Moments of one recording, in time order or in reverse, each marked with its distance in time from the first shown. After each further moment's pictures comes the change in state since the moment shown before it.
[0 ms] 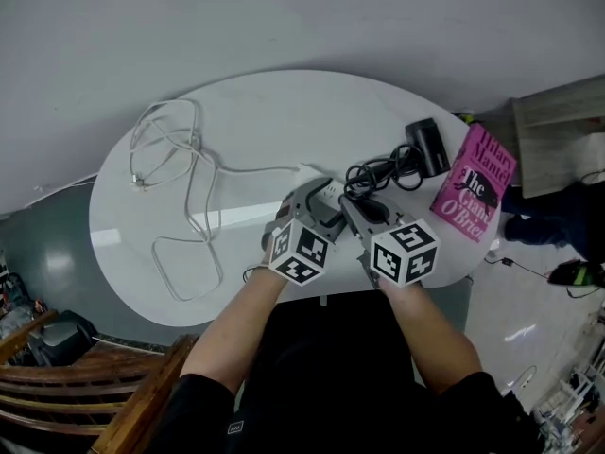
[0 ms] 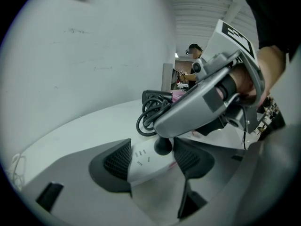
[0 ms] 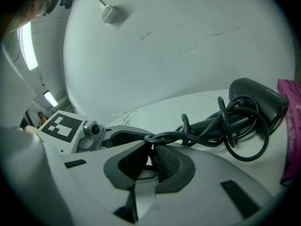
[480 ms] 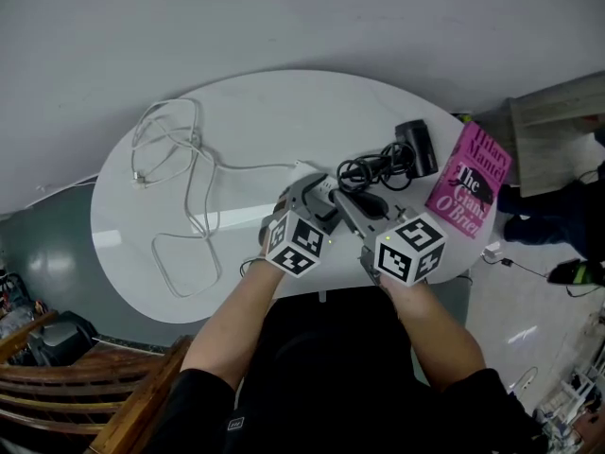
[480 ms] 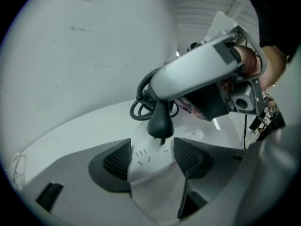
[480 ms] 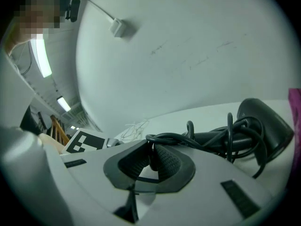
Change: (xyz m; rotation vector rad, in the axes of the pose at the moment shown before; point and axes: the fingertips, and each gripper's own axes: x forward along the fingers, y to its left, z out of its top) left arm 0.001 0.002 -0.001 -0.012 0.020 0.002; right arm -0.018 0.029 0.035 -0.018 -0.096 0.135
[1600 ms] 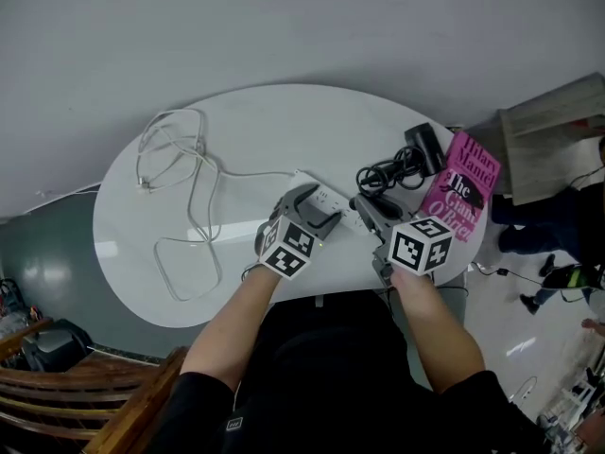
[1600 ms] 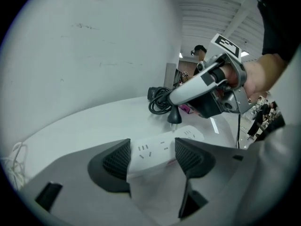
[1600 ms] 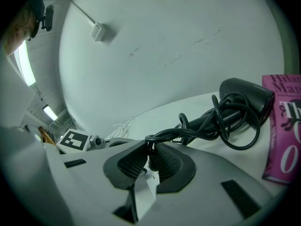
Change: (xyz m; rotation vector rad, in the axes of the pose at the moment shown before) left arm -0.013 -0.002 -0.008 -0.060 -0.002 -0.014; right arm -0.031 -0.048 -0.018 0.137 0.026 -0.128
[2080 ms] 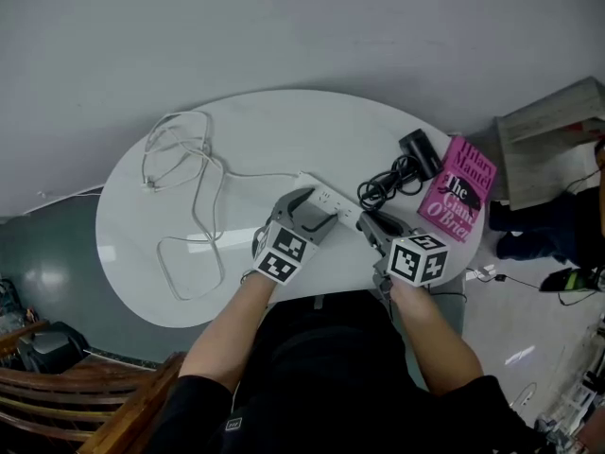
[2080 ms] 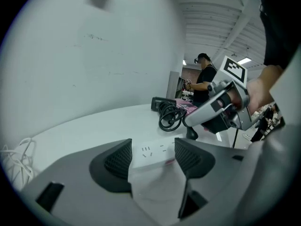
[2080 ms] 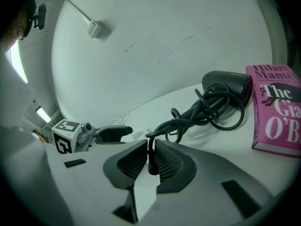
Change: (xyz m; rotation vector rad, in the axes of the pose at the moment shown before) left arm -0.031 0.005 0.007 -0.043 -0.076 0.039; right arm -0.018 -0.002 -0.038 0.054 0.038 -0.078
